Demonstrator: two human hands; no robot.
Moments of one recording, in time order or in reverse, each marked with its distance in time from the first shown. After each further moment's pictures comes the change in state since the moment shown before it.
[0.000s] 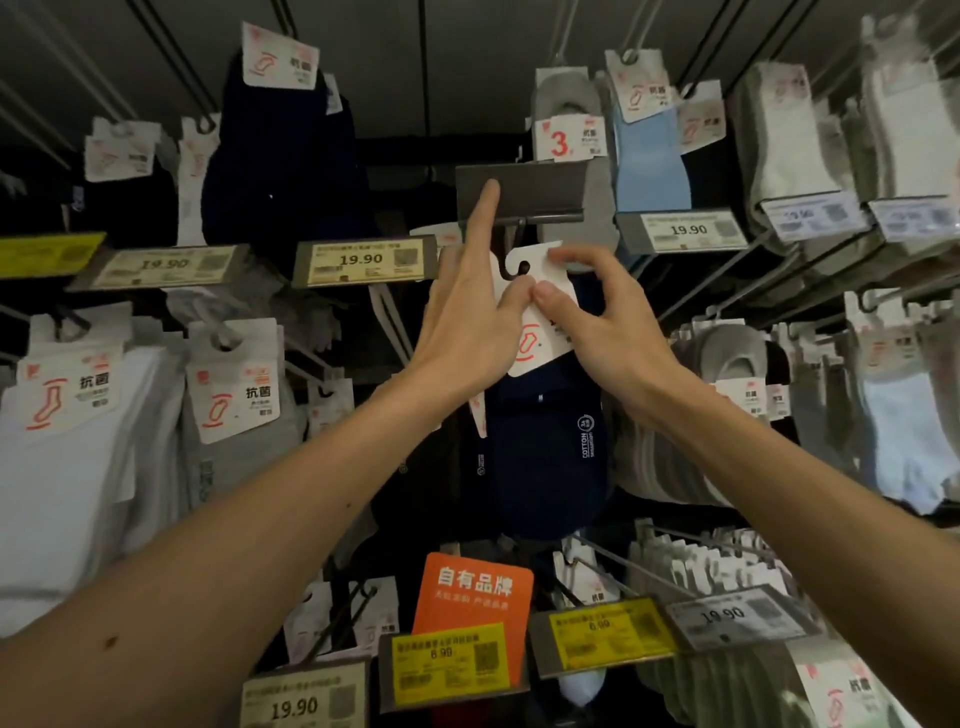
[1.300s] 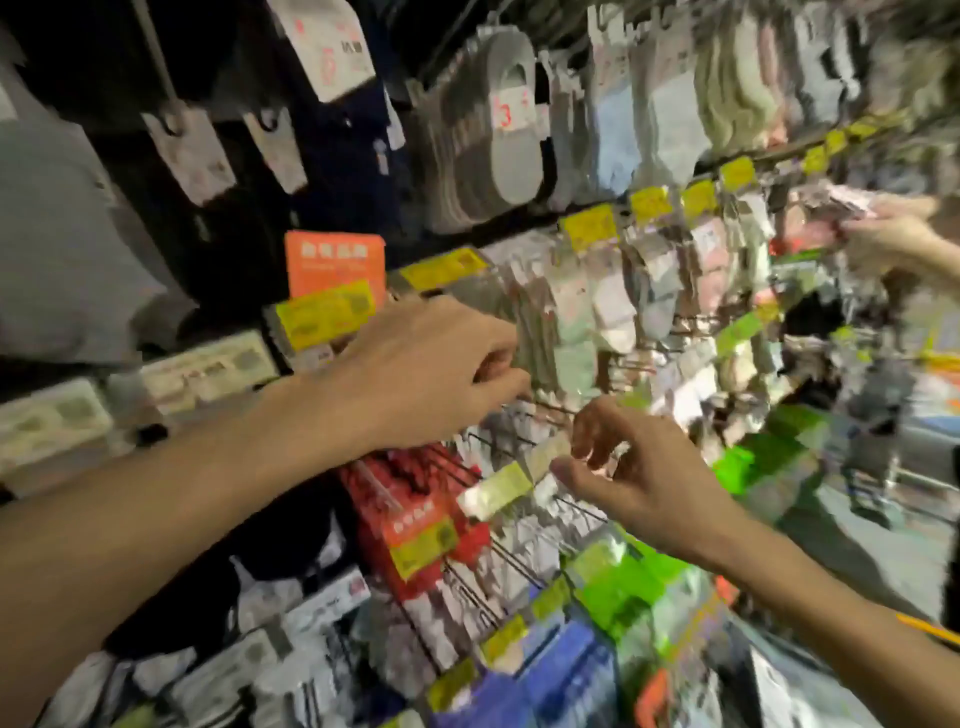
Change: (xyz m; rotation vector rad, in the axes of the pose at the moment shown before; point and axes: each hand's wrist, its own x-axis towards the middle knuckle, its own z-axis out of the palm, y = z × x) left_hand -0.237 0.028 -0.025 0.249 -0.840 0.503; right_hand -0.385 -0.065 -0.030 -0.729 -0.107 0.497
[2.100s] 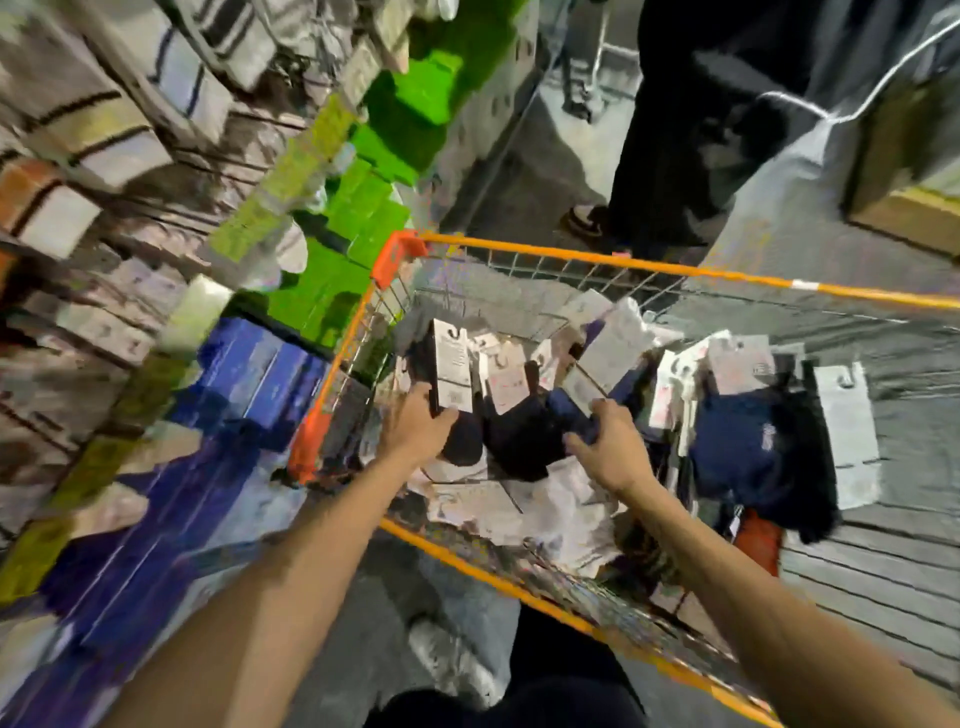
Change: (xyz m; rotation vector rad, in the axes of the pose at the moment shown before) left_hand 0.018 0.350 0.521 -0.856 -0.955 -0.645; right_hand -0.402 0.356 -0.038 -0.225 -0.108 1.470
